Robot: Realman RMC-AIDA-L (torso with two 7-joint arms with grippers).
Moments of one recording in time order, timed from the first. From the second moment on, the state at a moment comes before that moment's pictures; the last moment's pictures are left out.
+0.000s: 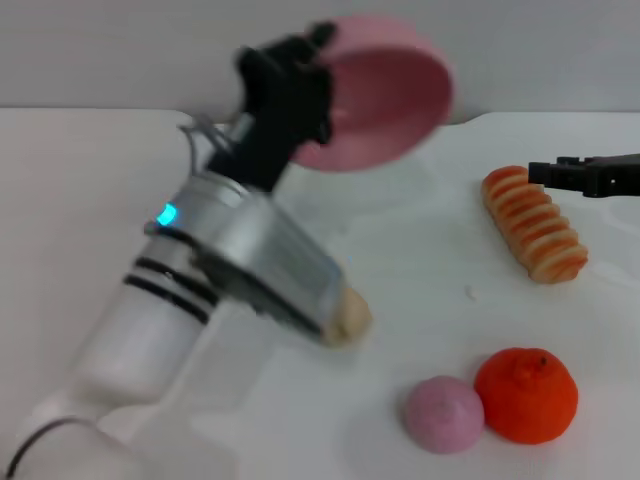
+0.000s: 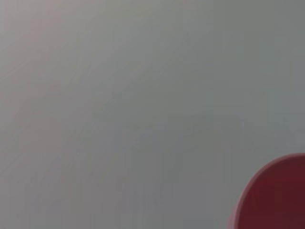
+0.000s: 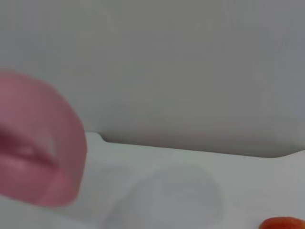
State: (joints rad) left arm -0.39 -2.08 2.52 0.90 2.21 -0.97 -1.68; right arm 0.40 2.07 -0.93 -1.11 -2.08 -1.22 2.19
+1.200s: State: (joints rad) left arm -0.43 -2.05 1.01 1.23 2.47 1.29 -2.55; right arm 0.56 2.07 -1.38 -1.04 -2.08 -1.12 2.09
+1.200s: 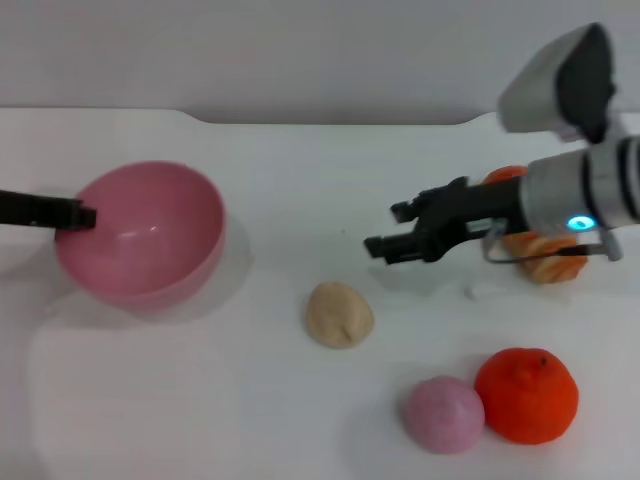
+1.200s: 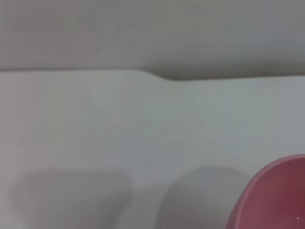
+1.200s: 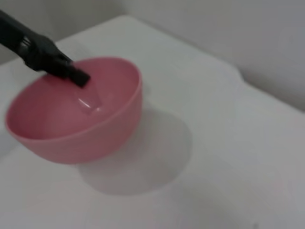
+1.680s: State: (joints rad) left arm -0.39 -2.06 1.01 1.30 2.47 1.34 -2.55; right arm 0.71 2.08 -1.58 -0.78 -1.97 -0.99 2.09
